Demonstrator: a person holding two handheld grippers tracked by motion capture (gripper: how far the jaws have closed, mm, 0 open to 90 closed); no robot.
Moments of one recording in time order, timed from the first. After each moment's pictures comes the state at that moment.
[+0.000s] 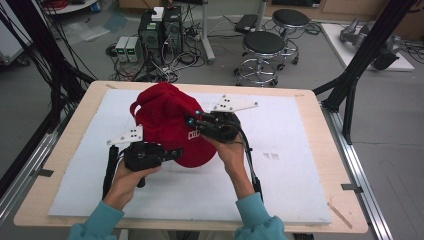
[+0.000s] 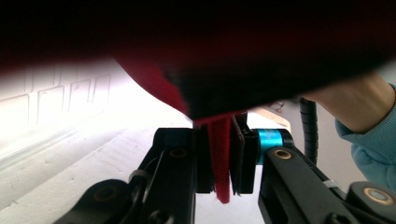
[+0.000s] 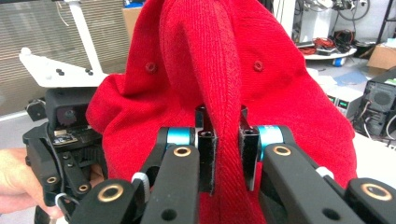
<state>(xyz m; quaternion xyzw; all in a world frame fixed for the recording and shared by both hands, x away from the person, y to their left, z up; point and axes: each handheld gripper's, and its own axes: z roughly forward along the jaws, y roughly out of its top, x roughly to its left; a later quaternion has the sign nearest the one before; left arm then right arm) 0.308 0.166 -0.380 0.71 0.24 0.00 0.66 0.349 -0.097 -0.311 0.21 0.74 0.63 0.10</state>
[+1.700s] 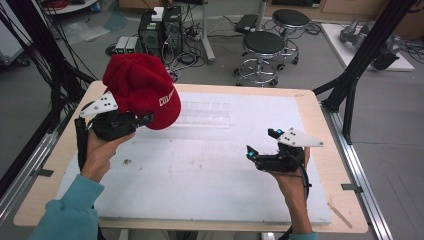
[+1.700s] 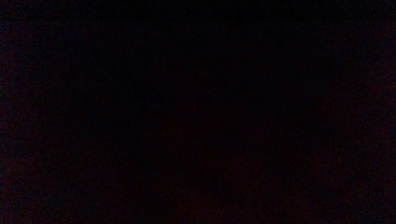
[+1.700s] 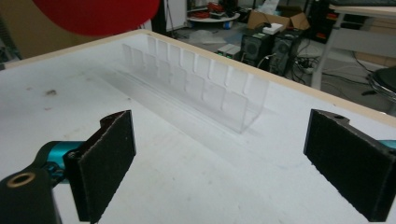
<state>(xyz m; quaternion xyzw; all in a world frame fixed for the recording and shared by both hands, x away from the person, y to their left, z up) 0.346 0.222 -0.308 0.74 0.27 0.20 0.58 0.289 -0.246 -0.357 0.35 0.74 0.52 0.25</state>
